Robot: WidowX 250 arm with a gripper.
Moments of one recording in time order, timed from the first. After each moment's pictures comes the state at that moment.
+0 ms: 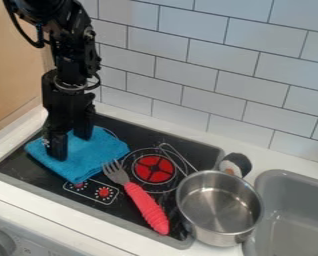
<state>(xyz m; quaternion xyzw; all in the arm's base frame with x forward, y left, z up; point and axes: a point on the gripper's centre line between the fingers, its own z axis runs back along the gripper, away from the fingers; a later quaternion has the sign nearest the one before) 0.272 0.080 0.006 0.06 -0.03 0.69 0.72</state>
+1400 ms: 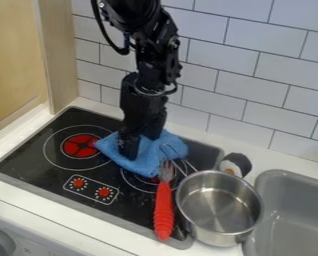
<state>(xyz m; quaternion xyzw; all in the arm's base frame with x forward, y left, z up) 0.310 -0.013 0.001 0.04 -0.05 0.62 0.78</state>
